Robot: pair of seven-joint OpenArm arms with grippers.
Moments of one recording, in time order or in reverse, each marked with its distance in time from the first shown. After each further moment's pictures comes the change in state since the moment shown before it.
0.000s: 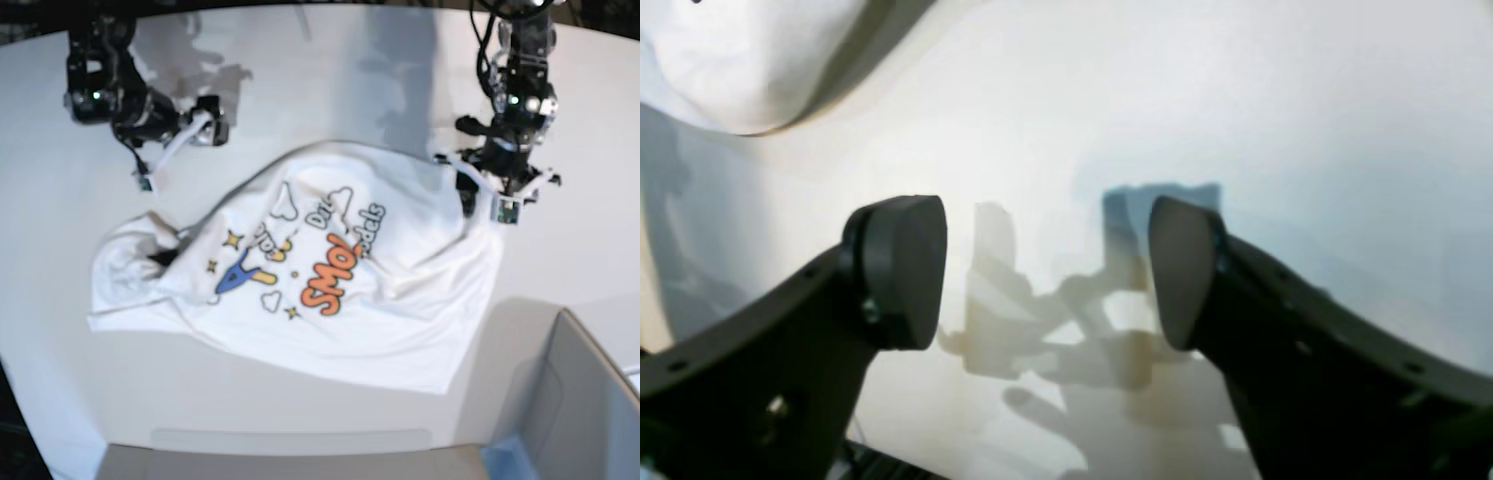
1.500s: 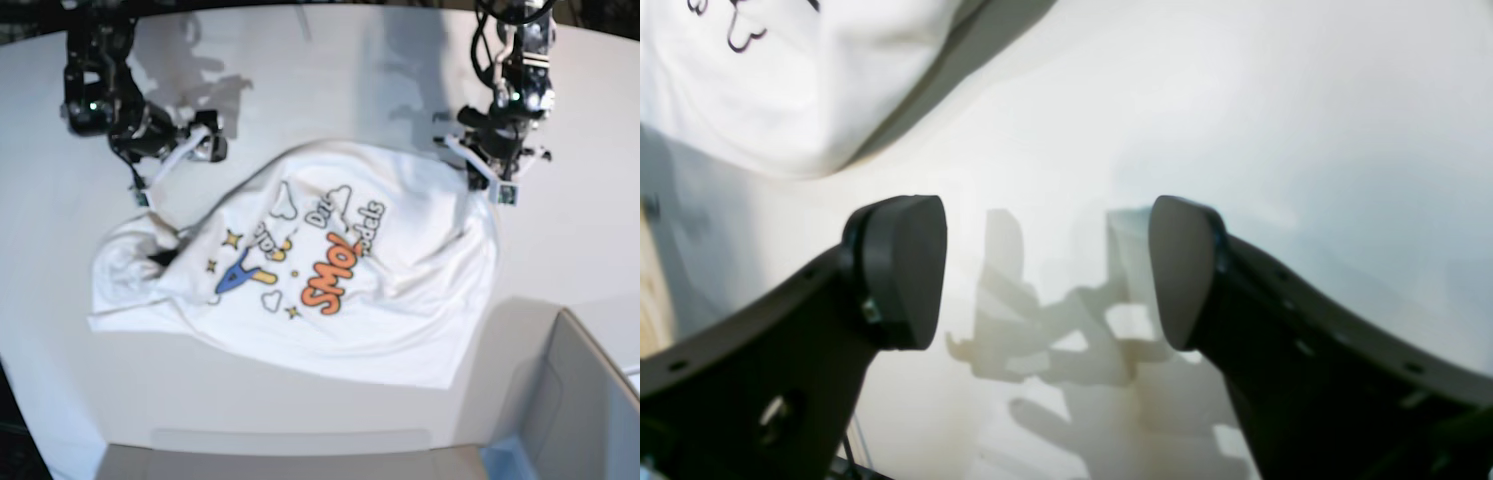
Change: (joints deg) left arm 2.8 -0.4 1.0 -1.7 -5.8 0.3 1.9; right arm 2.9 0.1 0.0 0.0 0.0 0.0 -0.1
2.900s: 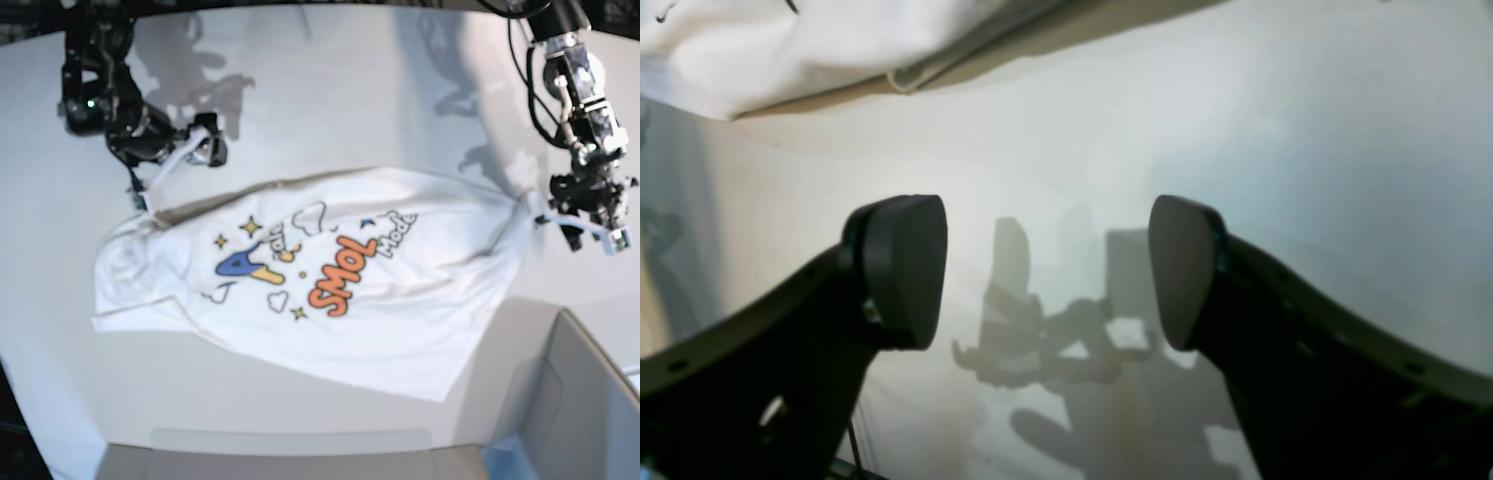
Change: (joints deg) left arm -14.5 1.8 -23.4 -7.6 0.2 0.6 2.1; right arm 0.1 0.0 0.4 2.3 0.1 0.0 0.3
